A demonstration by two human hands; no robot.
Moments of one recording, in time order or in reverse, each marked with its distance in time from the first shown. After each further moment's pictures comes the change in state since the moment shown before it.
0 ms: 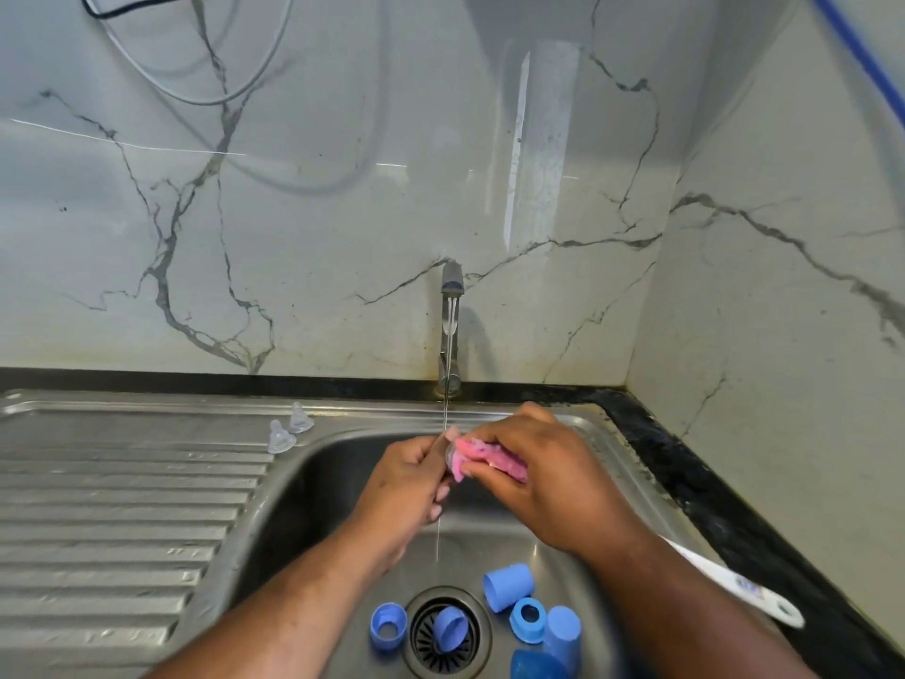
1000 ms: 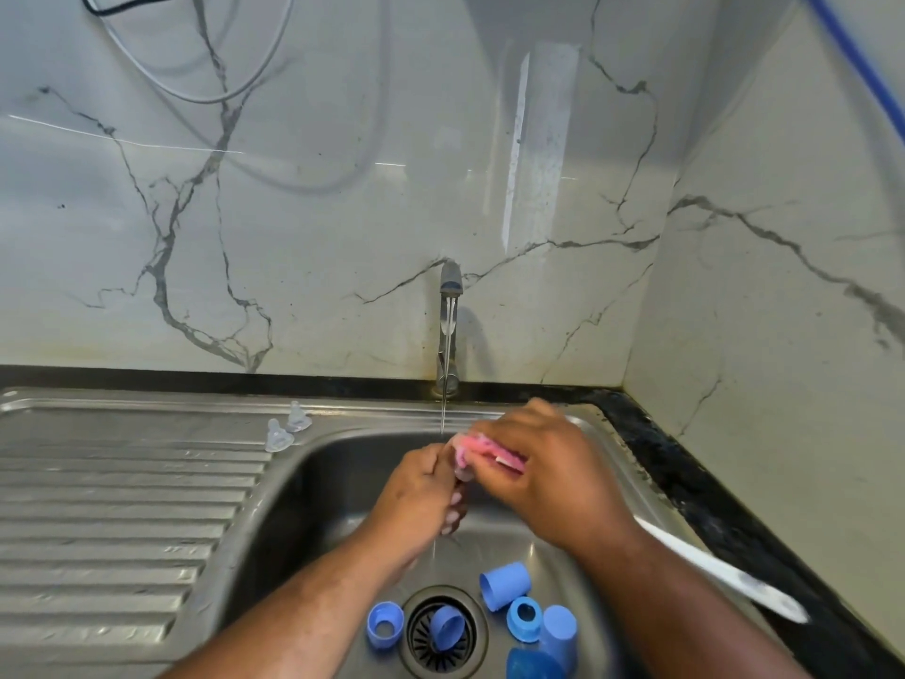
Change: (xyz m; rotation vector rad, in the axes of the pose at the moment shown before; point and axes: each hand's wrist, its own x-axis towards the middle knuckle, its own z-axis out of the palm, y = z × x) left_hand -0.010 0.004 0.013 0.056 -0.049 -0.003; right_hand 0.001 -0.010 -0.004 -0.102 0.065 0.030
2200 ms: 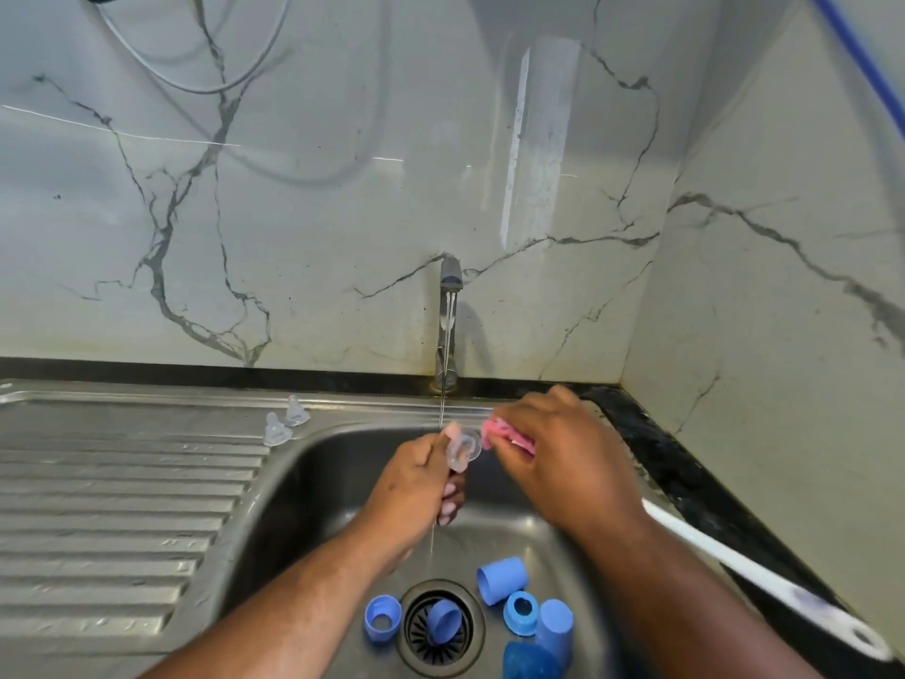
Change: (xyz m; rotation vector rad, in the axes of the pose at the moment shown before) left_hand 0.001 0.000 -0.003 -0.036 -0.003 0.014; right_hand 0.001 0.004 -0.008 -0.154 0.019 0.089
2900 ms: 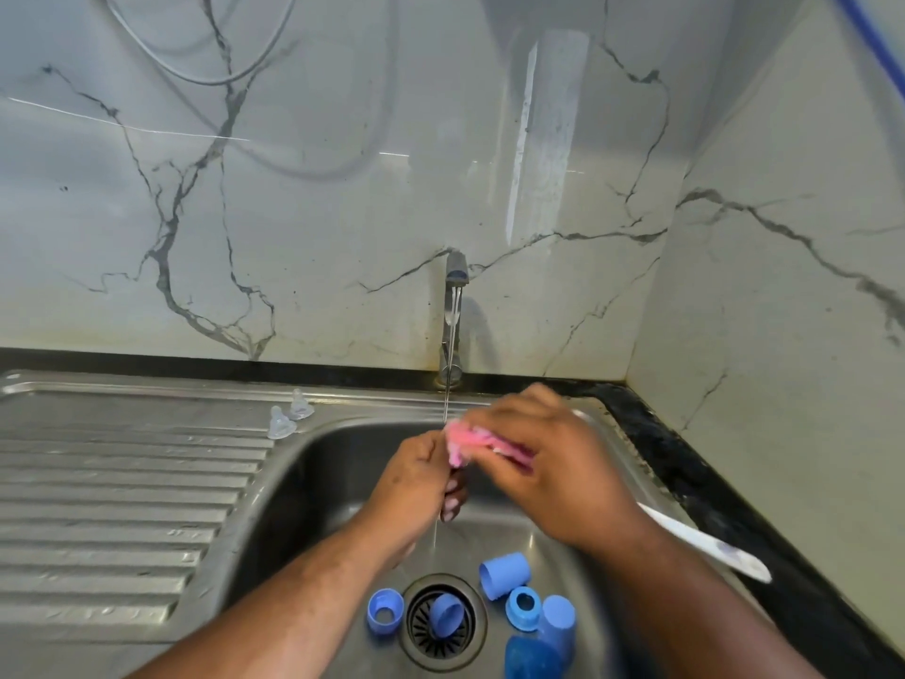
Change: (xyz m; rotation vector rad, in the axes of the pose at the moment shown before) left_hand 0.002 -0.005 -0.001 -0.002 0.011 0.004; right_hand -0.001 -0.006 0.001 0.231 -0.058 -0.115
